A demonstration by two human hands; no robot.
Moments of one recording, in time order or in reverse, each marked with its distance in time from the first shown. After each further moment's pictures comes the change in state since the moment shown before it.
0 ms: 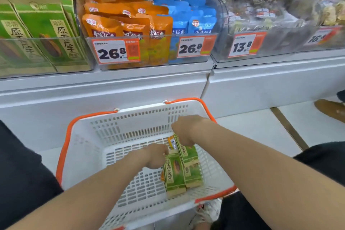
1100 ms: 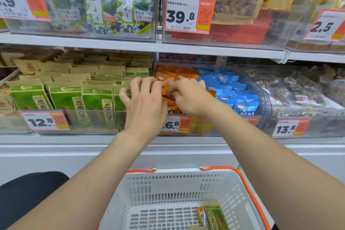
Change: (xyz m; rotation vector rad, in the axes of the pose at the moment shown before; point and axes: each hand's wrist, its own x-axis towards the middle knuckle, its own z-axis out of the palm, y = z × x) left_hand -0.200 -0.033 -0.231 0.169 1.690 -0.153; right_hand -0.002 -0.002 -0.247 0.449 1.015 -0.114
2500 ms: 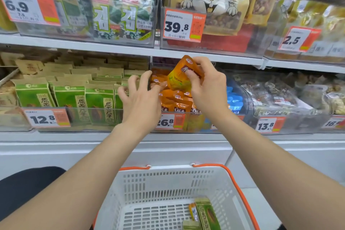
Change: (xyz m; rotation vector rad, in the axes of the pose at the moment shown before) left_hand 0.001 -0.001 -0.023 0.049 -0.129 -0.014; right_hand -0.048 0.008 -0.029 0.318 0.736 -0.094
